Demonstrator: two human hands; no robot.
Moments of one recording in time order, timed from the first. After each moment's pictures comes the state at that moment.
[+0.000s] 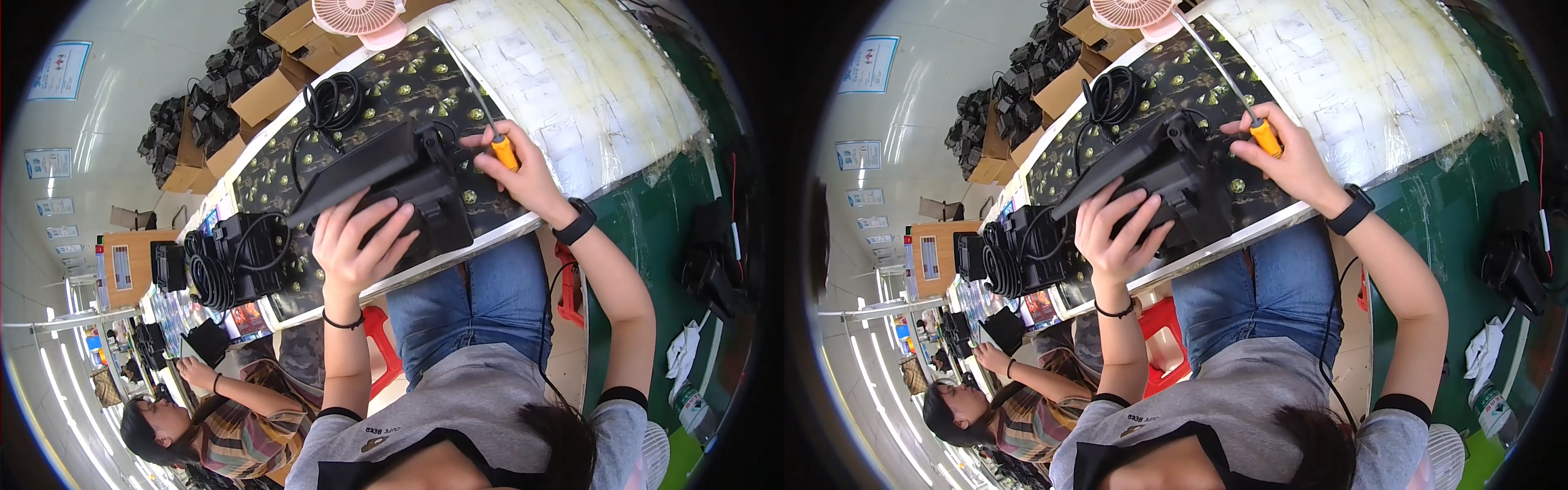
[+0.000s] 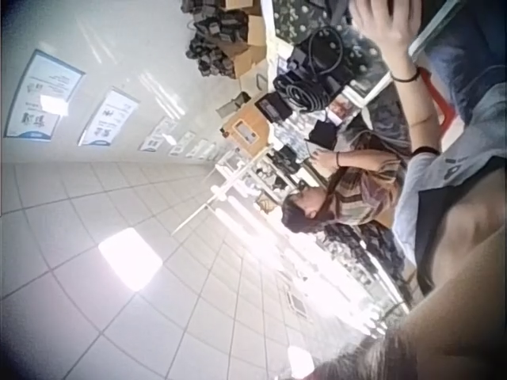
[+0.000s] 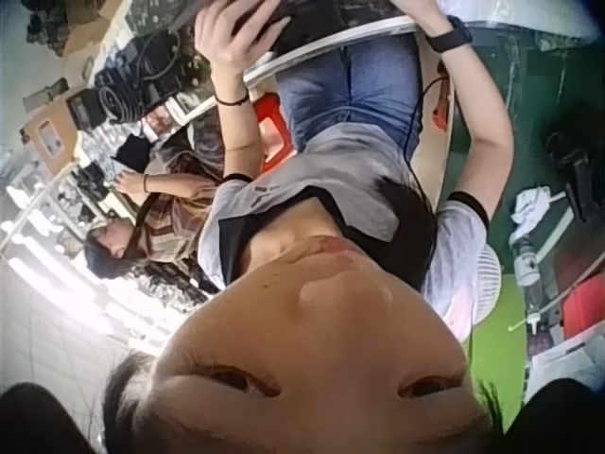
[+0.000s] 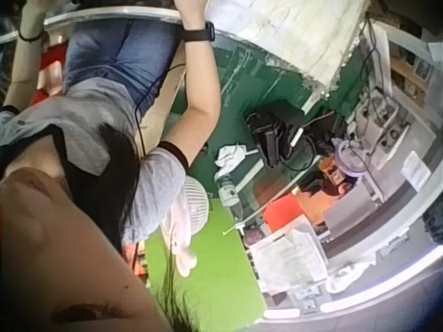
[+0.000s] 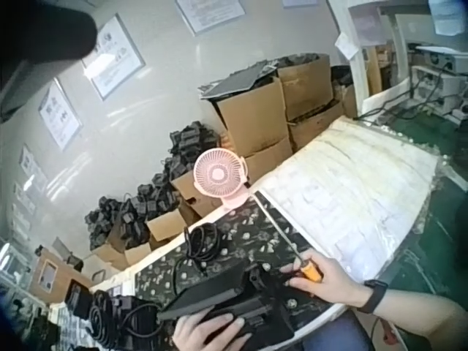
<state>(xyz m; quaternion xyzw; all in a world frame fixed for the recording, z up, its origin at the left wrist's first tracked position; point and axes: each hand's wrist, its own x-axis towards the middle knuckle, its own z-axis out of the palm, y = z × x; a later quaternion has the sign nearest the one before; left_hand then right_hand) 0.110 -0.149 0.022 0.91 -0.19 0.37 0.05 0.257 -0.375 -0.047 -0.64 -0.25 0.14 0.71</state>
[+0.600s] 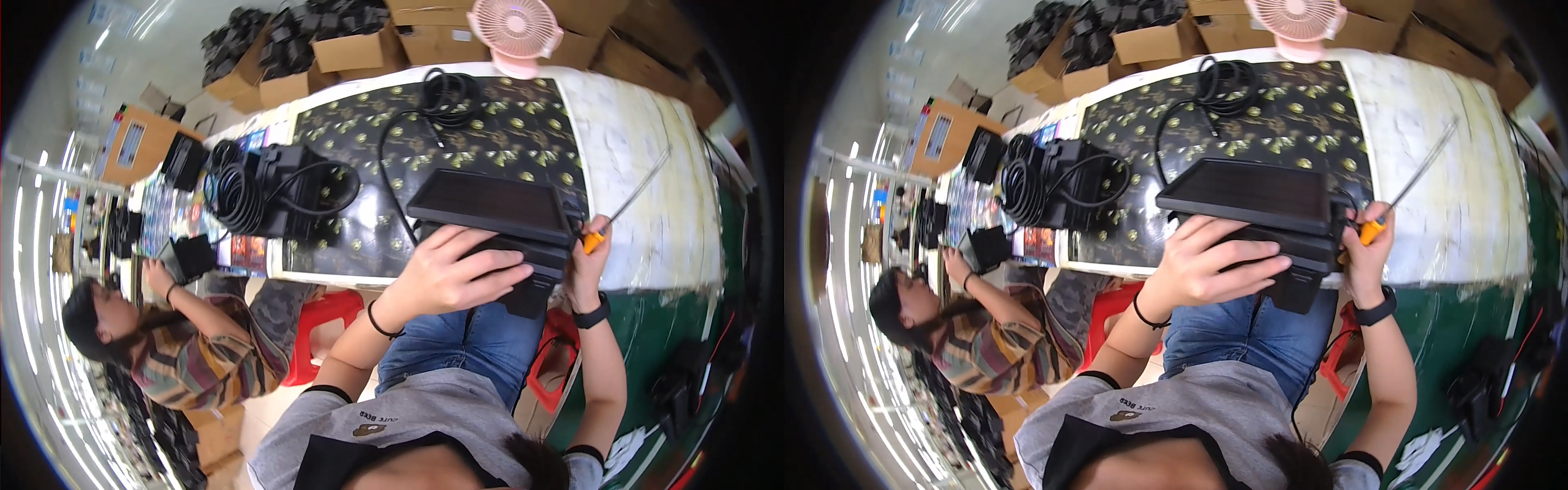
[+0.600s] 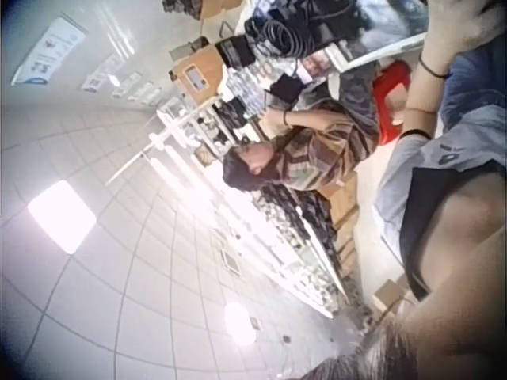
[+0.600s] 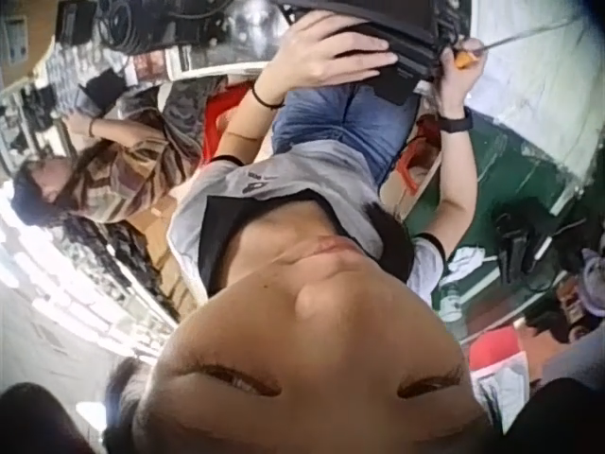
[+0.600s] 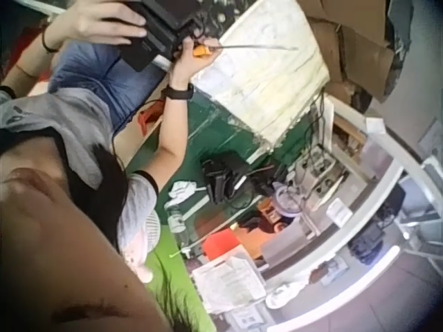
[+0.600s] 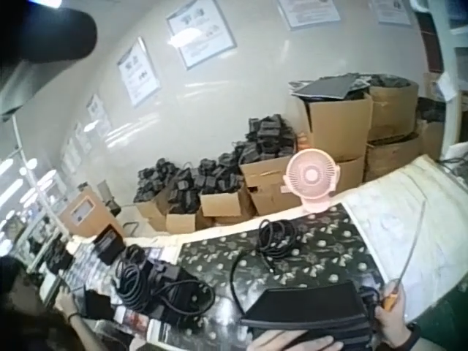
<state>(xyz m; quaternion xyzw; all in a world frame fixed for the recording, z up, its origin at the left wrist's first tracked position) 0.092 -0.178 0.027 0.90 -0.18 0.36 0.15 0.240 -0.384 -0.082 -0.55 -0.19 0.06 0.81</state>
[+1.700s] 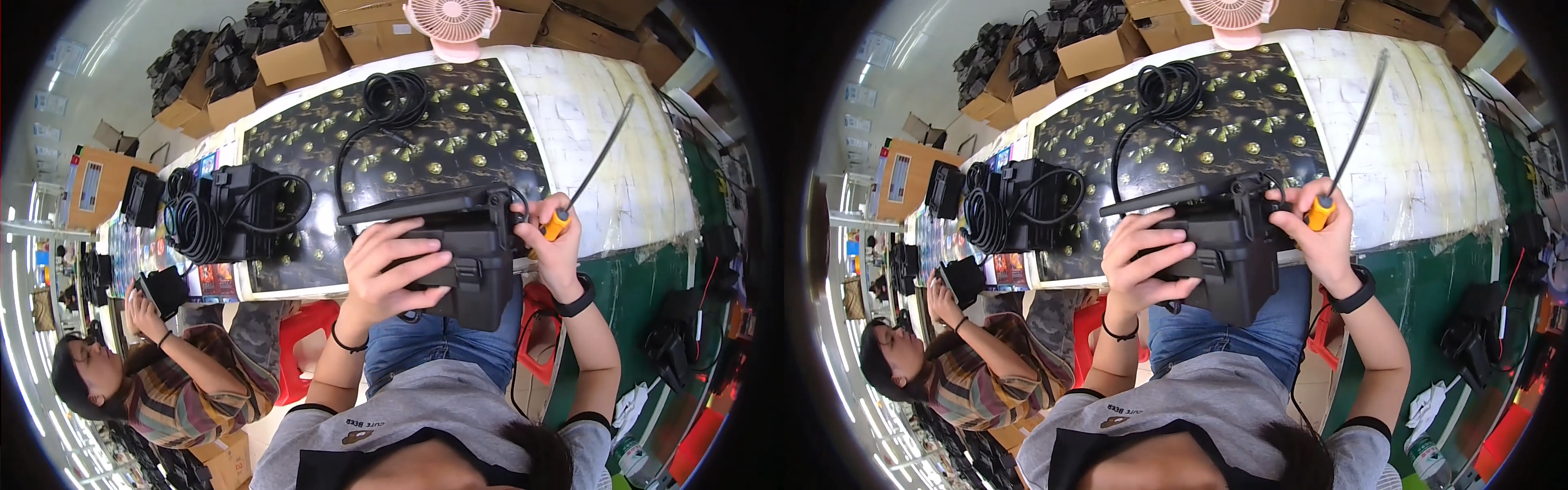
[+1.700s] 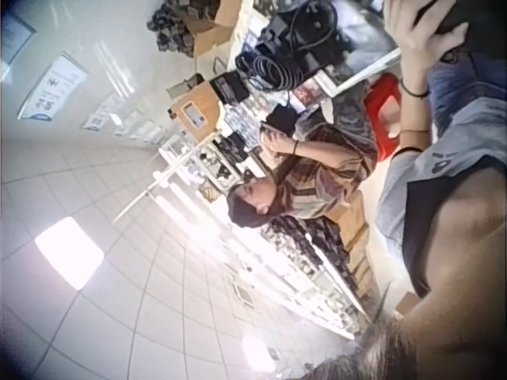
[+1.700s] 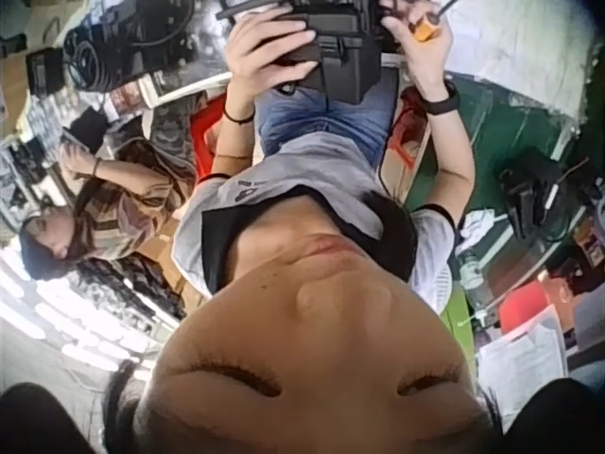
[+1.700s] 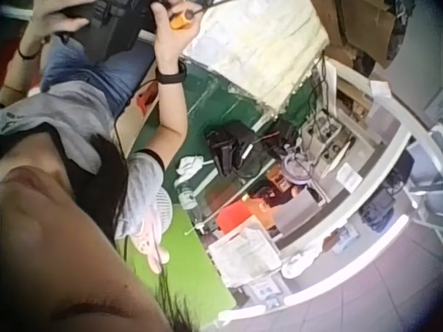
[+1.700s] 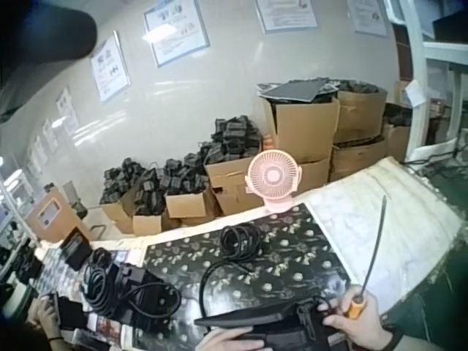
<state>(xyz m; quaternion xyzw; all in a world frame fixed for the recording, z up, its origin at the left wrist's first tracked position) 0.071 -0.156 0.014 0.87 -0.12 0.39 0.29 0.217 -0.375 -0.017 -0.57 -0.23 0.17 0.77</state>
